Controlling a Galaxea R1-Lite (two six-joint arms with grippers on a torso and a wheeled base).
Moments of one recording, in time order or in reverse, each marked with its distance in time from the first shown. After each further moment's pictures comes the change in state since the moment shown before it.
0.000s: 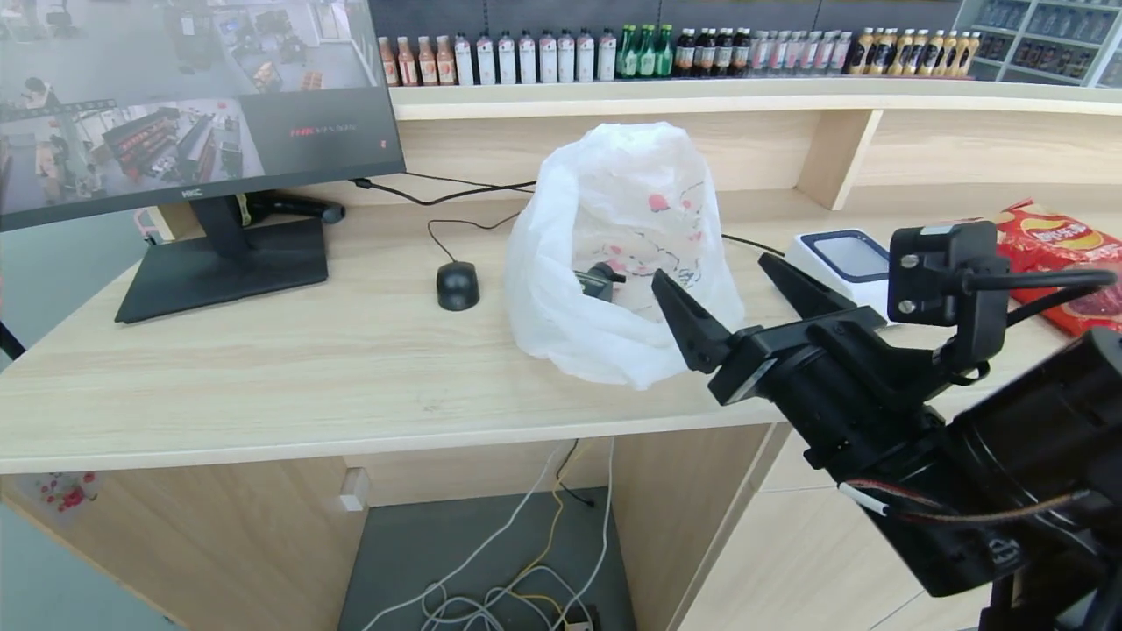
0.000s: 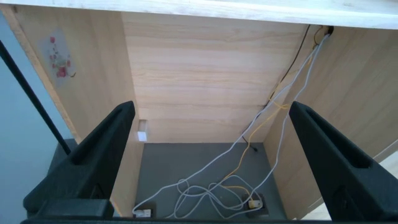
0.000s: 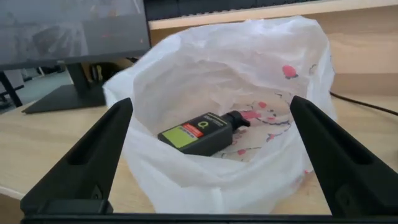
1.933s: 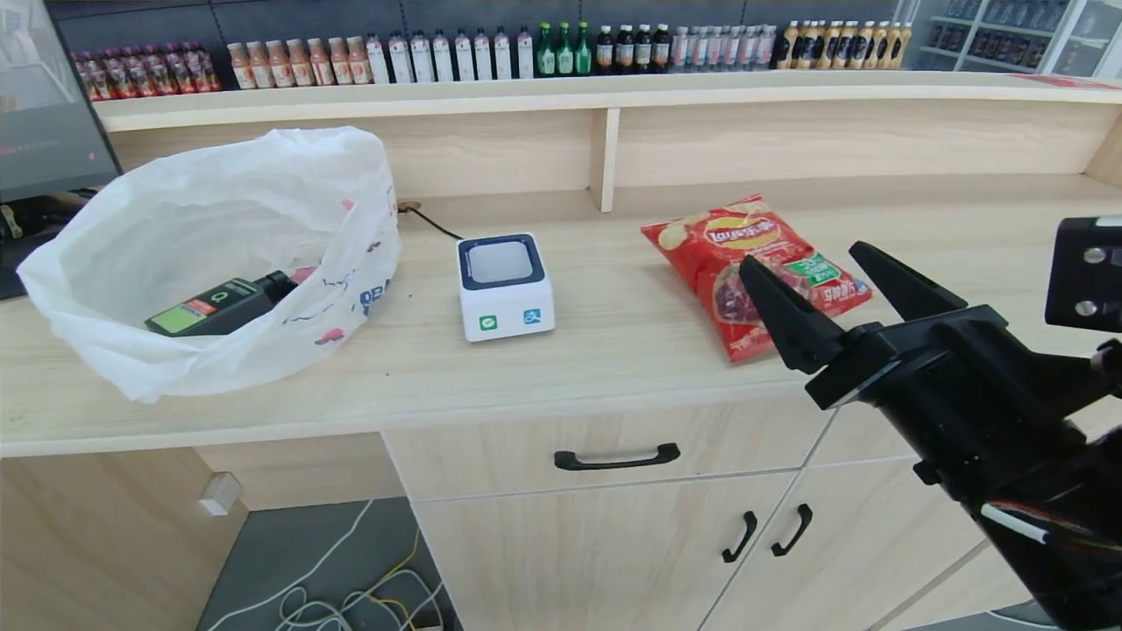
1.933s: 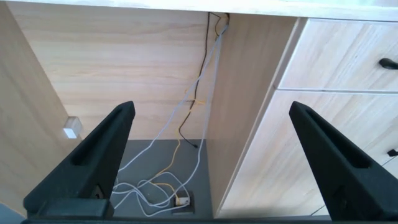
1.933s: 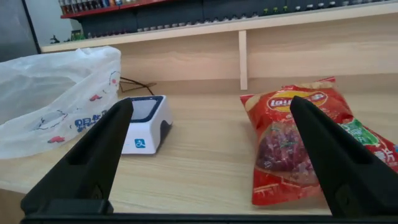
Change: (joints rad) left arm 0.000 0.000 0.000 0.000 0.000 0.002; right arm -0.046 -0.154 0.126 -0.002 0.014 -0.010
